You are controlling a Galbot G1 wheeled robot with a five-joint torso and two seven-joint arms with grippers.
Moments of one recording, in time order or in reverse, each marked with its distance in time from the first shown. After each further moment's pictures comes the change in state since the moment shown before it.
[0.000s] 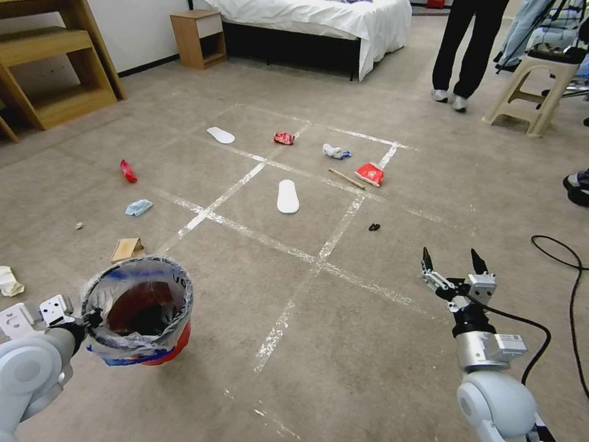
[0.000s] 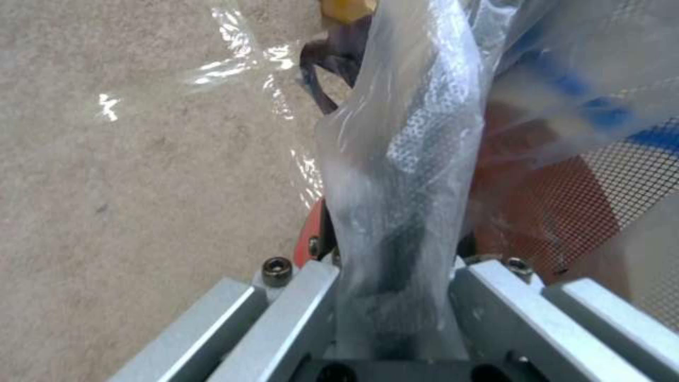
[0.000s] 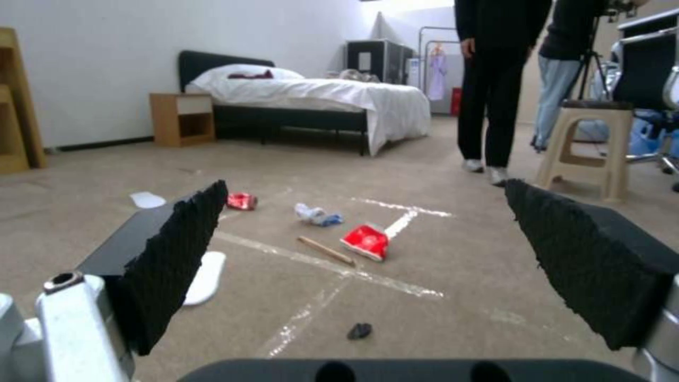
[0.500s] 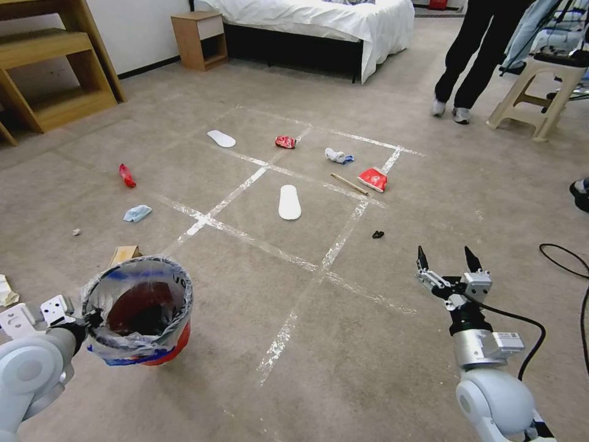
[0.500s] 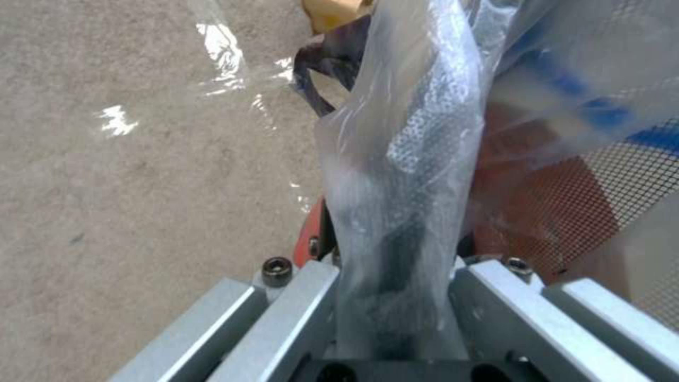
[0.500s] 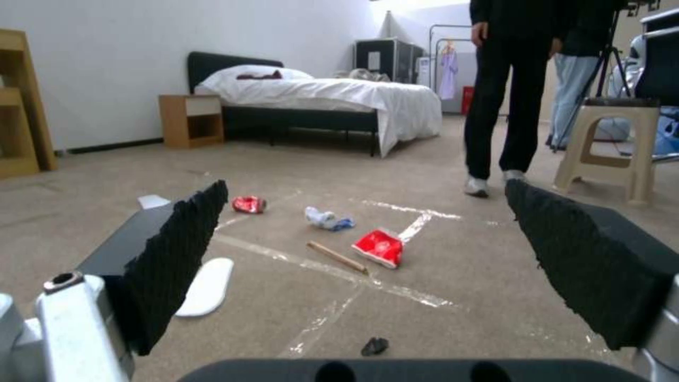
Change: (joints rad) left arm -0.006 -0.003 0.004 0.012 0.007 -0.002 0.003; right arm 0.019 -0.013 -0.016 -0.017 0.019 0.007 -0.010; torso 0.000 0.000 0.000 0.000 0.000
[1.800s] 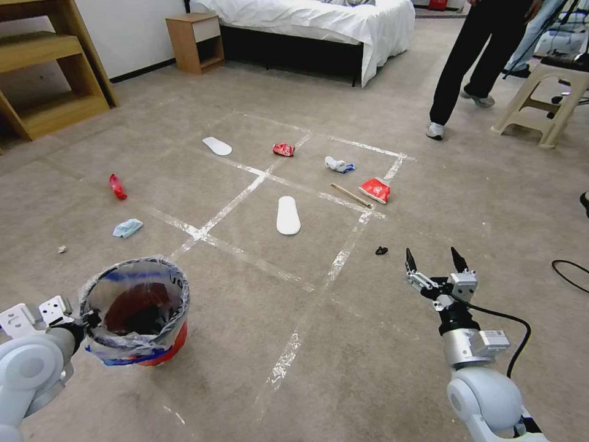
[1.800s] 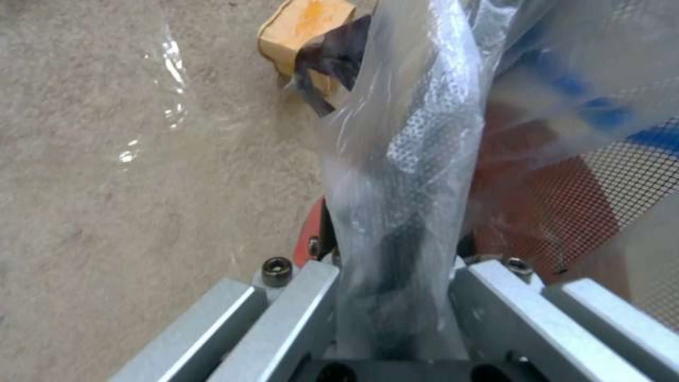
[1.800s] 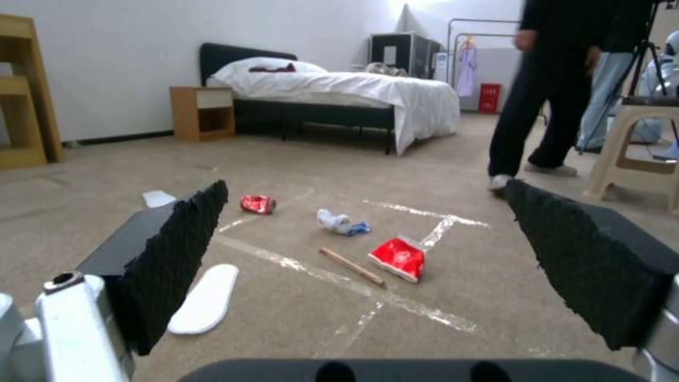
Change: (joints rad) left arm -0.014 0.002 0.008 0.033 0.015 -0.008 0.009; right arm 0.020 0.004 -0.037 -0.018 -0.029 -0.006 -0.015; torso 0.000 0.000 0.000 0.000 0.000
